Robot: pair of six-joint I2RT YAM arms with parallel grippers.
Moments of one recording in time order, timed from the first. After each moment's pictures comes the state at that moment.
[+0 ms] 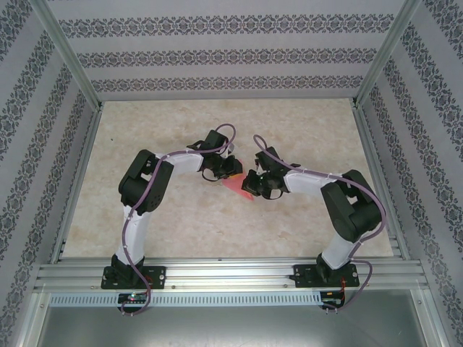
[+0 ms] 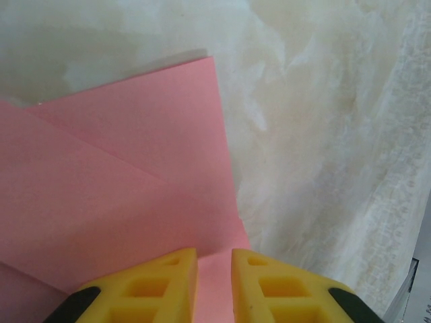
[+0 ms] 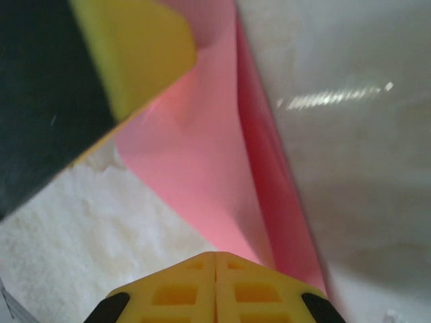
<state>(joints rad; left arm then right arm) -0.54 2.16 1.40 -0.22 0.53 -0.76 0.53 1.73 0.90 -0.21 -0.37 0.85</state>
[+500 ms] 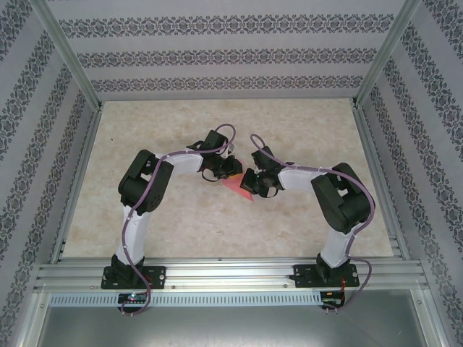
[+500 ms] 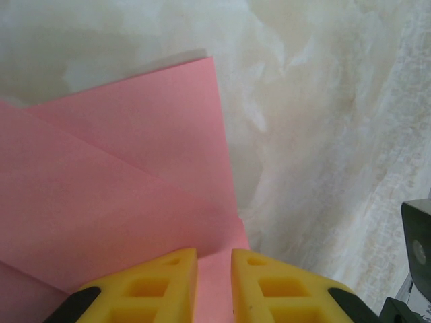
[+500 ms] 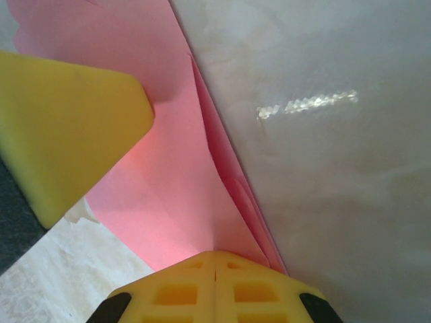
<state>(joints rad) -0.54 2.16 1.39 -0.22 0.53 -0.76 0.53 1.81 0.93 -0.17 -0.33 0.89</state>
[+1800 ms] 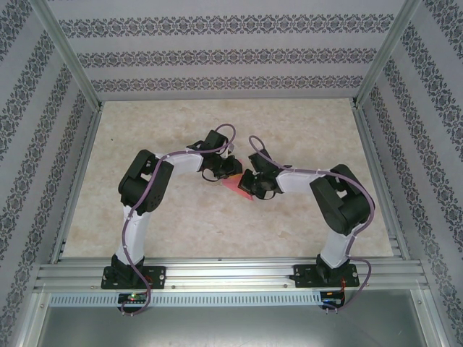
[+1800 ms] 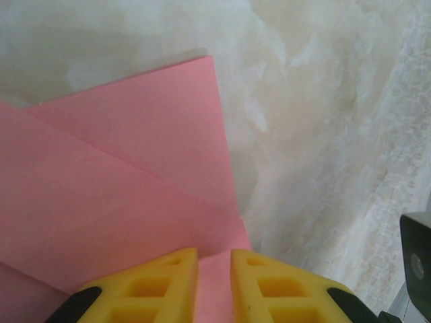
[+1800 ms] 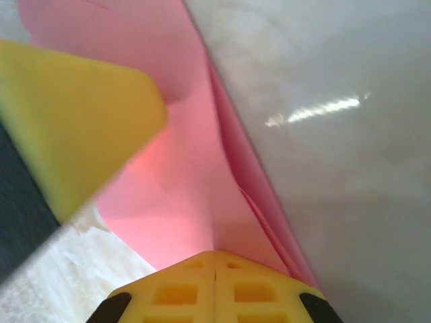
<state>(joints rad) -0.54 2.16 1.40 -0.22 0.53 -0.76 0.56 1.79 0.89 -0.12 -0.27 0.97</state>
